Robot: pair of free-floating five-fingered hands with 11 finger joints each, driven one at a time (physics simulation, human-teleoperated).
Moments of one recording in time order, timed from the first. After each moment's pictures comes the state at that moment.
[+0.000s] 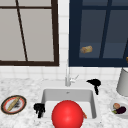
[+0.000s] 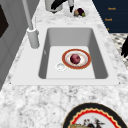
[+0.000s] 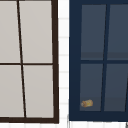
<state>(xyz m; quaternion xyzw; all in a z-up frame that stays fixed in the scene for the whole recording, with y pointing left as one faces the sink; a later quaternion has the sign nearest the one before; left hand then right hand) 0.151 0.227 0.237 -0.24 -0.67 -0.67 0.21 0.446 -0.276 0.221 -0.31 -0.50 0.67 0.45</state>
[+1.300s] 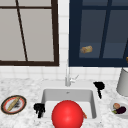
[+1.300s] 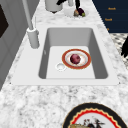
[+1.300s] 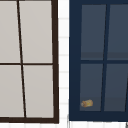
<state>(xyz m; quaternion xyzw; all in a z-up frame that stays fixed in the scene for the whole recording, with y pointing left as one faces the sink) 0.151 0.227 0.237 -0.24 -0.67 -0.67 0.21 0.393 -0.292 0.226 -0.41 -0.44 0.59 0.53</state>
